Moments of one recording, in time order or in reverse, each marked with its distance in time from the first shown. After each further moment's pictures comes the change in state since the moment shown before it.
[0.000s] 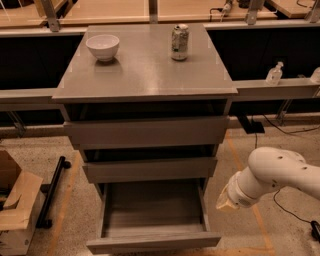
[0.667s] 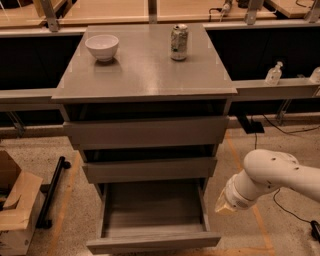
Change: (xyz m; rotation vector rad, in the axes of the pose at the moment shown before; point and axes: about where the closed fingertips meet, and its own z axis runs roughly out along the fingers) arm 0.007 0.004 0.020 -0.035 0.019 0.003
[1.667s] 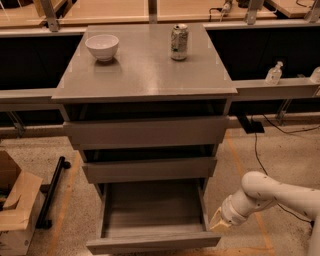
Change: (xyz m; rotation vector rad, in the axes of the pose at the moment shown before) arm 0.046 -0.002 0.134 -0.197 -0.134 0.055
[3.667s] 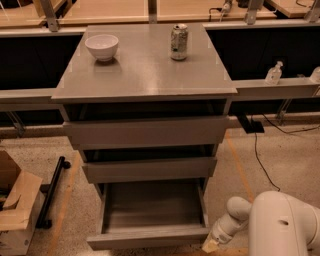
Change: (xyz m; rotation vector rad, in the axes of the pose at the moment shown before) arm 0.094 -0.038 0.194 -0.170 0.024 0.201
